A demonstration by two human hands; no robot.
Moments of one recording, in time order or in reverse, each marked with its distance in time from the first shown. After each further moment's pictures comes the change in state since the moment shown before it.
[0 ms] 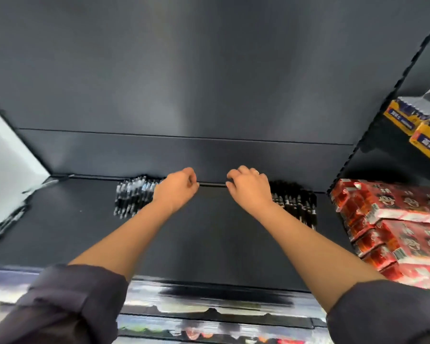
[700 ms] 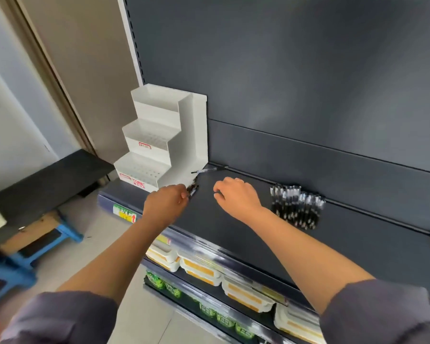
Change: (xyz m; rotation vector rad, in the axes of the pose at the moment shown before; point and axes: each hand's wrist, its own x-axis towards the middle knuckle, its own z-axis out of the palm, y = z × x) left_hand -0.125 -0.373 -0.183 0.267 0.141 -0.289; right_hand 0.054 -0.431 0.069 0.146 -0.212 -0.482
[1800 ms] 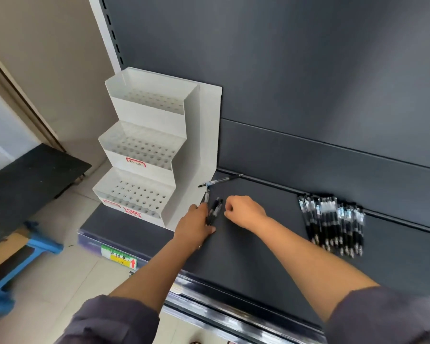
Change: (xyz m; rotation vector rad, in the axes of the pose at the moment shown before) left_hand 0.119 -0.038 0.096 -0.279 -0.370 -0.020; right_hand 0.120 0.015 0.078 0.231 -0.402 0.433
